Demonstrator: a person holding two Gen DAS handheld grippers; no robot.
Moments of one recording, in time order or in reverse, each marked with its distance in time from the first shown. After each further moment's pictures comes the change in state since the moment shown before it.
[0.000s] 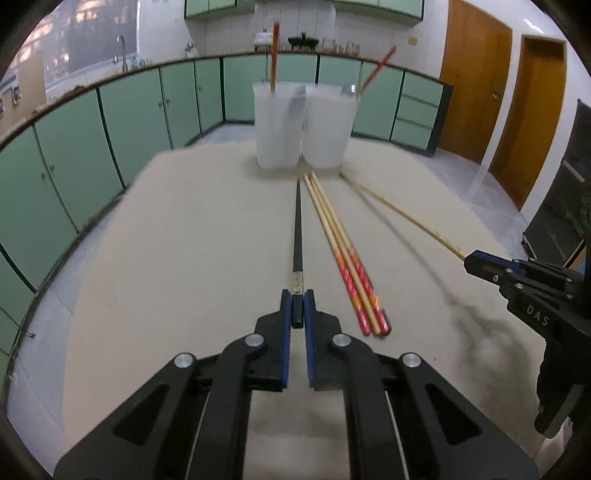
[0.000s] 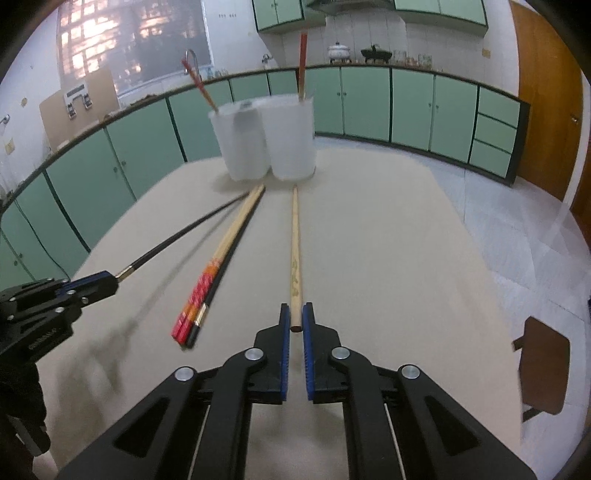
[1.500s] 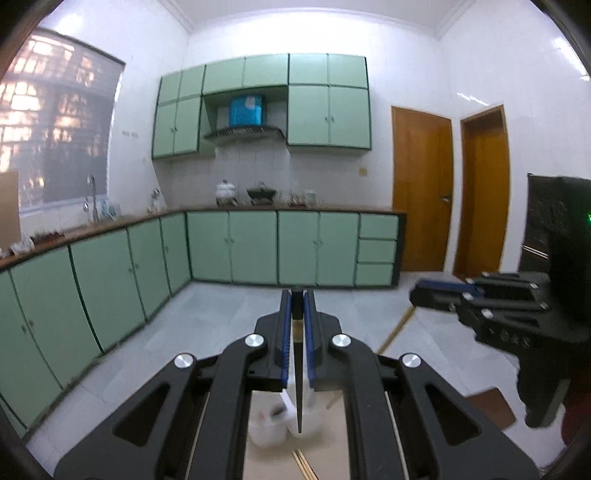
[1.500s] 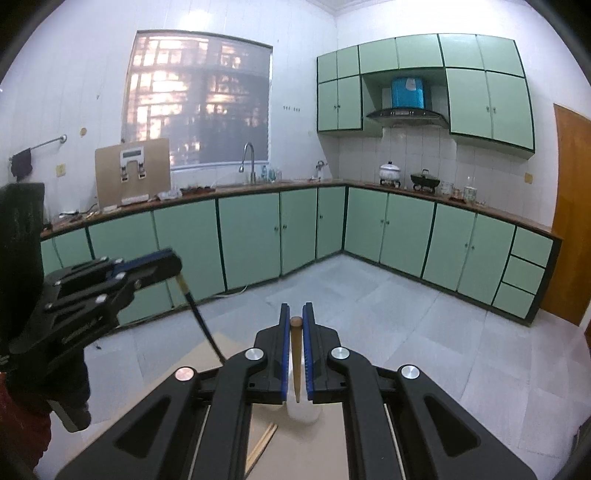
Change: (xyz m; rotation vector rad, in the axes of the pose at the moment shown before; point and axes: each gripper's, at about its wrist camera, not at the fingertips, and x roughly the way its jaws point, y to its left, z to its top) left arm -0.094 -0.019 0.275 0.119 -0.555 -0.128; right arm -0.108 0.020 0.287 -0.225 -0.376 0.118
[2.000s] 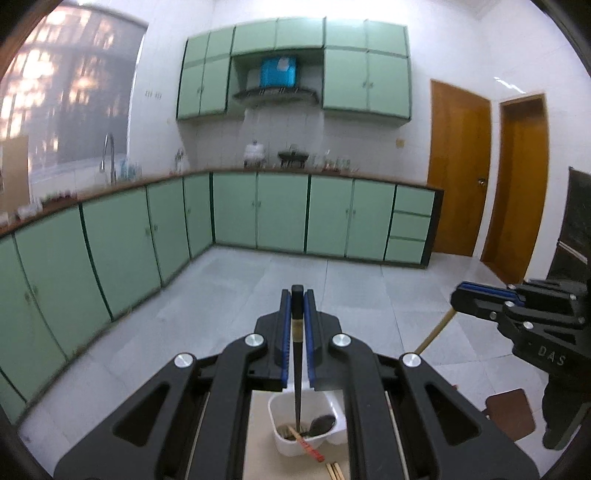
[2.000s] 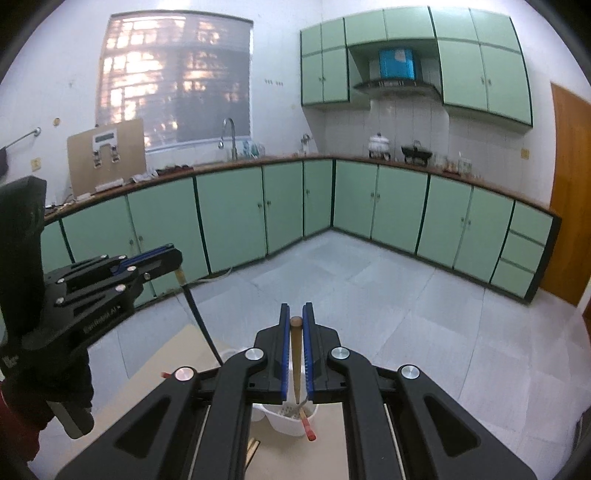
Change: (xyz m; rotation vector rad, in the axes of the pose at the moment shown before) left arm 0.111 0.058 -0.042 -0.091 0.169 0.085; right arm 0.109 -0.024 -0.028 0.048 0.117 -0.045
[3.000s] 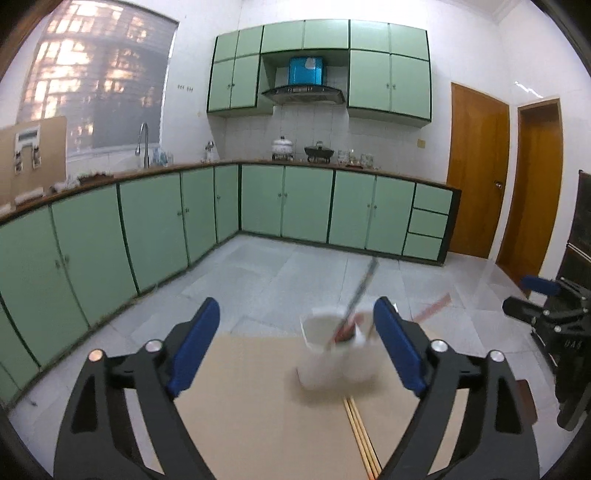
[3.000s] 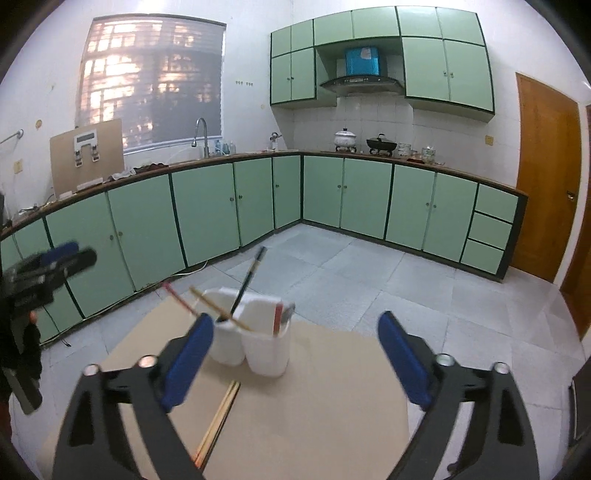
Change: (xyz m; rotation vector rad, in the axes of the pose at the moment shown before) left arm -0.112 0.020 -0.085 -0.039 -0.001 0.085; right arm -0.080 -0.002 -0.094 0.051 -0.024 -0.118
